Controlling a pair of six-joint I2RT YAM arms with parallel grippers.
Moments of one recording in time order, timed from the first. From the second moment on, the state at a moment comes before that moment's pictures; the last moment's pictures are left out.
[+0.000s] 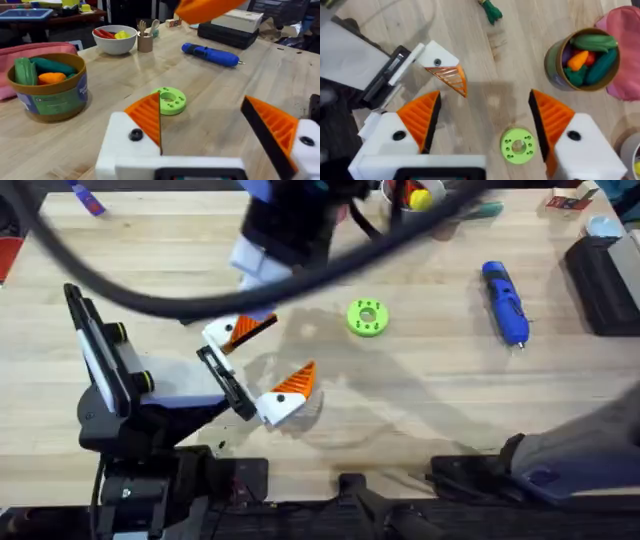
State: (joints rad) left arm 0.05 0.00 0.01 -0.10 0.98 0.01; right arm 0.90 1.79 2.07 -1.27 -0.10 -0.36
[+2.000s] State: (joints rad) left arm 0.05 0.00 0.01 -0.10 0.98 0.01; right arm -0.20 1.16 1.04 -0.96 -0.11 0.12
